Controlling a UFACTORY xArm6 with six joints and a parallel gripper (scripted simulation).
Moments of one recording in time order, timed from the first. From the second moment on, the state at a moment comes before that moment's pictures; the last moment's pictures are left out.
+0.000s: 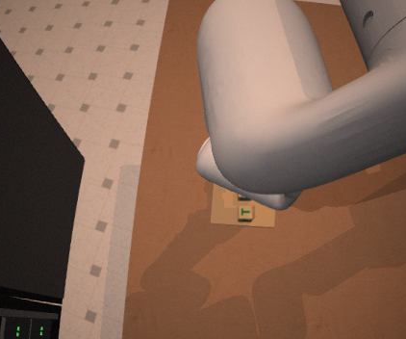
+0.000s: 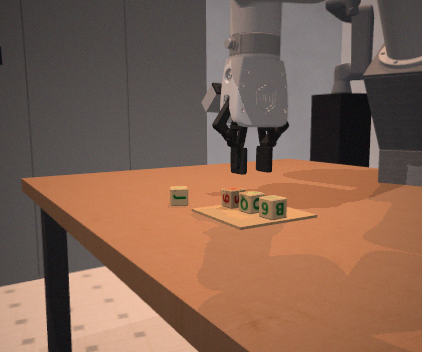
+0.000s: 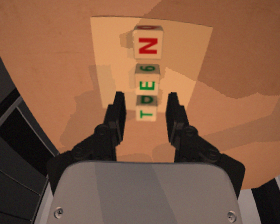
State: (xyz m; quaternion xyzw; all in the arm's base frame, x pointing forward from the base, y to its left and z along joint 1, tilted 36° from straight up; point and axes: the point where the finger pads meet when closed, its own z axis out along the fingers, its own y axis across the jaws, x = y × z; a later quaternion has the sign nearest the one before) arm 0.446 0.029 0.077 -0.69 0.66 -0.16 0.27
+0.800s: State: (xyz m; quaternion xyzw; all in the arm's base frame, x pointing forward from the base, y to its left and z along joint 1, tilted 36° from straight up) arm 0.428 0.025 0.102 -0.69 0.66 -0.15 0.27
